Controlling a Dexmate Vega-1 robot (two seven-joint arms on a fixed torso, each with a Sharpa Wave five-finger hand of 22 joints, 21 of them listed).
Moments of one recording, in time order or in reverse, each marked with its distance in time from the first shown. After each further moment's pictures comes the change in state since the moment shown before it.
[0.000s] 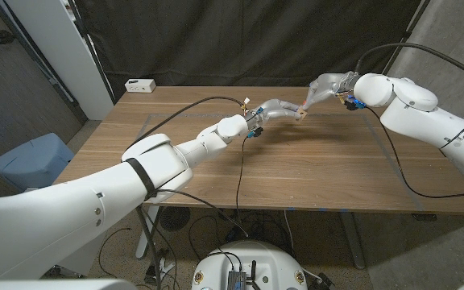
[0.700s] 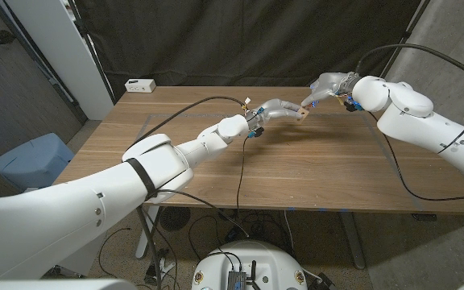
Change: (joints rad) left arm 0.001 -0.004 -0.001 -0.001 0.003 0.002 0.000; left_hand 0.001 -0.001 0.000 0.000 -0.001 0.000 0.000 0.000 0.000 -0.005 -0.005 0.000 -0.005 0.003 -0.003 0.000 0.000 0.000 0.000 0.000 0.000; right arm -0.028 0.012 0.000 -0.018 -0.063 -0.040 -0.057; right_hand -0.129 -0.027 -0.052 0.034 0.000 0.252 0.043 0.152 0.066 0.153 -0.039 0.019 -0.009 0.105 -0.059 0.030 0.003 0.064 0.003 0.000 0.000
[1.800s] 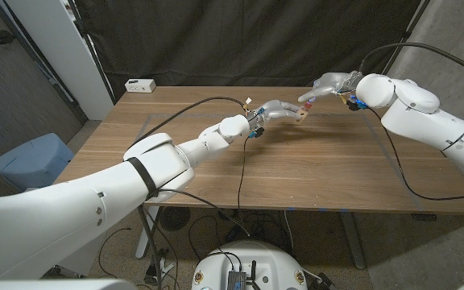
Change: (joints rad) left arm -0.005 -0.007 0.006 0.001 -0.006 0.049 0.010; left_hand 0.006 0.002 0.002 0.002 0.002 0.000 0.000 0.000 -0.001 0.000 0.000 0.000 0.000 0.002 -0.002 0.000 0.000 0.000 0.000 0.000 0.000; right arm 0.003 -0.020 0.032 -0.002 0.060 -0.005 0.036; right_hand -0.187 -0.014 -0.070 0.014 0.012 -0.508 0.066 -0.262 -0.120 -0.203 0.109 -0.097 0.011 -0.144 0.103 -0.076 -0.003 -0.145 0.041 -0.022 0.002
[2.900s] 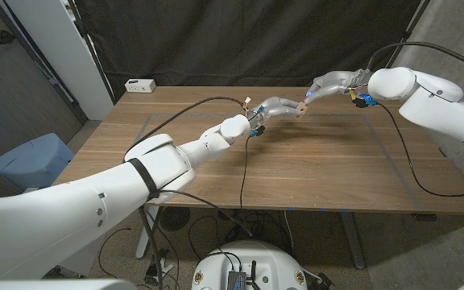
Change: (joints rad) left arm 0.008 -0.008 0.000 0.001 -0.003 -0.025 0.076; left_hand -0.004 0.003 0.000 0.000 -0.001 -0.001 -0.001 0.000 0.001 0.000 0.000 0.000 0.000 0.000 0.000 0.000 0.000 0.005 -0.005 0.000 0.000; right arm -0.008 -0.053 0.072 0.054 0.234 0.144 0.044; right_hand 0.182 0.057 0.102 -0.088 -0.012 -0.214 -0.078 -0.134 -0.024 -0.187 -0.016 -0.004 0.005 -0.113 0.026 -0.008 -0.004 -0.045 -0.002 0.000 -0.003
